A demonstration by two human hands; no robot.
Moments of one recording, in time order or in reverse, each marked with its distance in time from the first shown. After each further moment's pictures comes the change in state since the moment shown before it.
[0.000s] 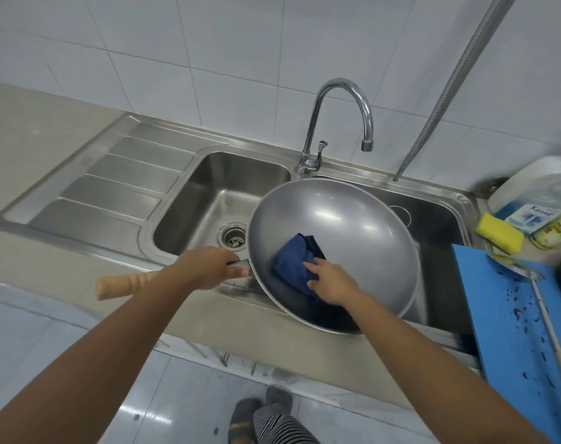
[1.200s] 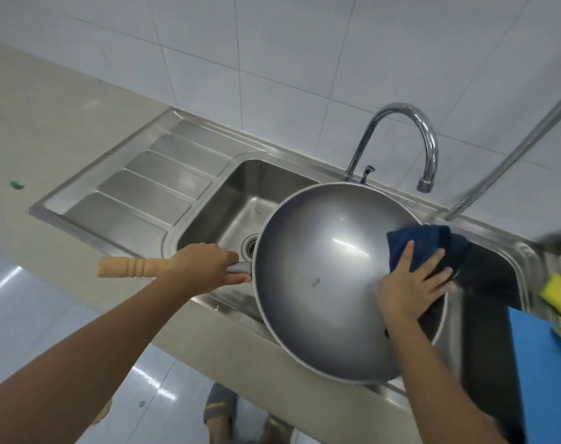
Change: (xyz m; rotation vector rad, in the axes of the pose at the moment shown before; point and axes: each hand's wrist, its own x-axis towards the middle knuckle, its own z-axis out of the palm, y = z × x) left_hand 0.026 -0.053 -0.021 0.212 0.193 -0.082; right_hand 0.062 0.037 -0.042 -0.111 0.662 0.494
